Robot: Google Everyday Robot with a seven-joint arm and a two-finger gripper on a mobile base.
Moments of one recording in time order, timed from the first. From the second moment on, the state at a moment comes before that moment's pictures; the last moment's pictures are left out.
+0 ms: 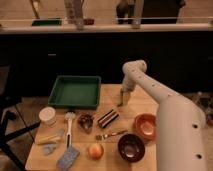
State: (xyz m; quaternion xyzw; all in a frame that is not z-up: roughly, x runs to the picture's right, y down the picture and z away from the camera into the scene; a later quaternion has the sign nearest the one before) arm 0.138 0.046 0.960 -0.32 -0.04 0.09 0.94
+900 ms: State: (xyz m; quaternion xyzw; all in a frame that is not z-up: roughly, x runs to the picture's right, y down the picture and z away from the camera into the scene) arm 0.147 0.053 0.975 -0.28 0.02 0.38 0.88
